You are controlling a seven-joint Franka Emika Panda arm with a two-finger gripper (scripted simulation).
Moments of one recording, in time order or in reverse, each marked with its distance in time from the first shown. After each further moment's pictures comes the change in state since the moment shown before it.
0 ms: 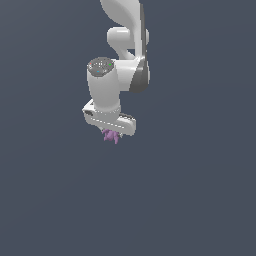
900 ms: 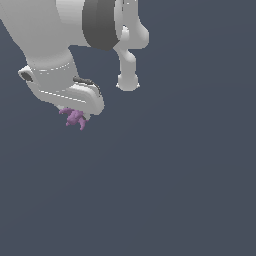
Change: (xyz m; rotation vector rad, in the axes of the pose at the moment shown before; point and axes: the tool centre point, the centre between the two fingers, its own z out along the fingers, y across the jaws) arm 0.074 0.073 -0.158 0.000 0.000 0.000
